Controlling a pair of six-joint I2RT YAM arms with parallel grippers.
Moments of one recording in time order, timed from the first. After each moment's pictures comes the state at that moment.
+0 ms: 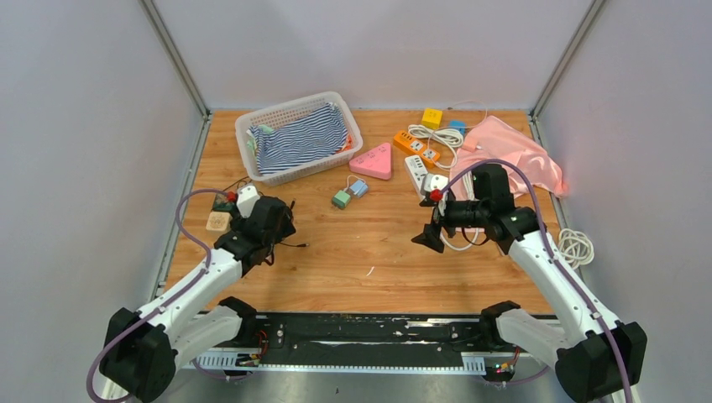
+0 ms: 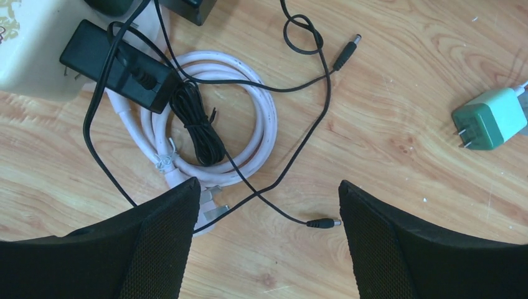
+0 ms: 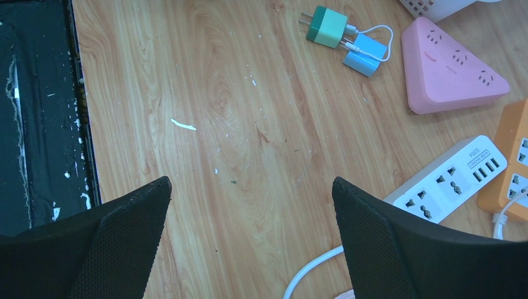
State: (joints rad) left arm -0.45 0.94 0.53 -0.43 -0.53 -0.79; right arm 0.33 0.99 0.85 -0.56 -0.81 -0.68
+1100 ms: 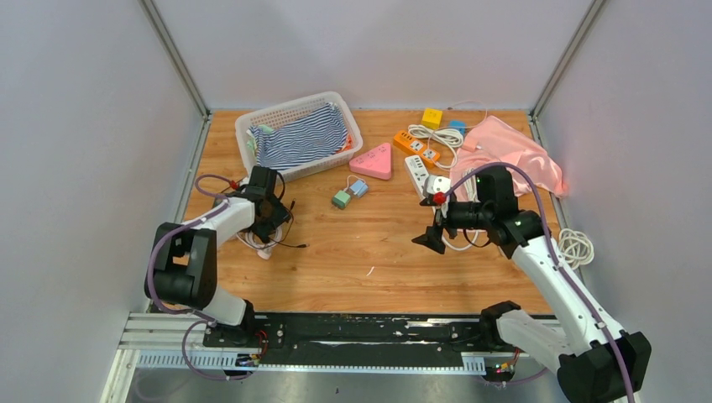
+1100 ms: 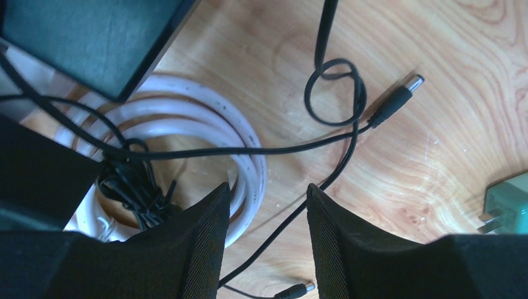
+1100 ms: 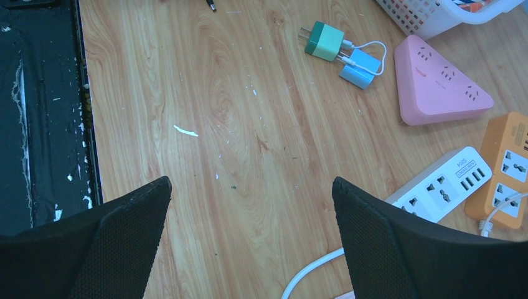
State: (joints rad) left arm -0.17 1.48 0.76 -0.40 -0.17 -0.84; right arm 0.34 0.95 0.85 -0.56 -0.82 -0.68
